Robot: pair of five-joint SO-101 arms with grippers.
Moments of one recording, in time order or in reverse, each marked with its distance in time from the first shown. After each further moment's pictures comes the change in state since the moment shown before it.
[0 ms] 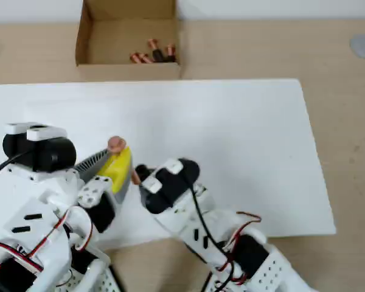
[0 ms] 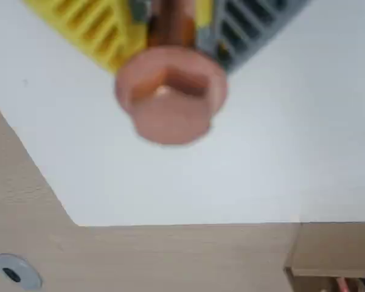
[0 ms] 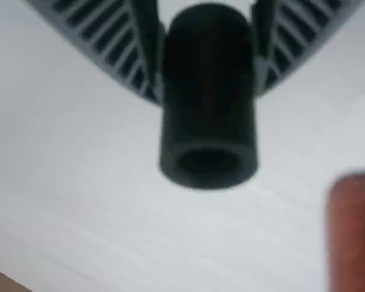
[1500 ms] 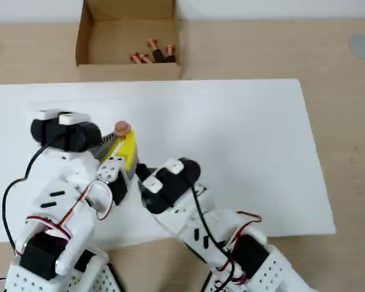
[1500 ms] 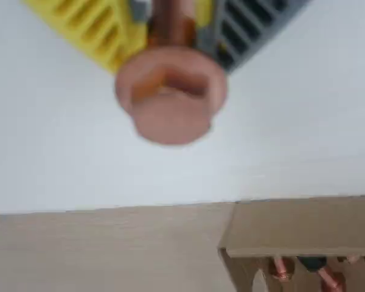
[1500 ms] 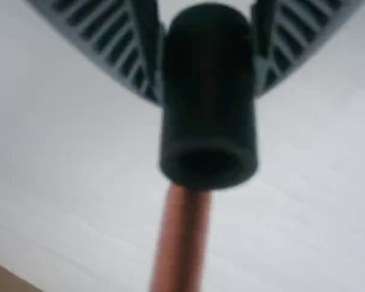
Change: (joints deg) left arm -5.5 0.4 16.9 -17.8 -6.1; right arm 0.0 0.0 -0.4 0.0 0.0
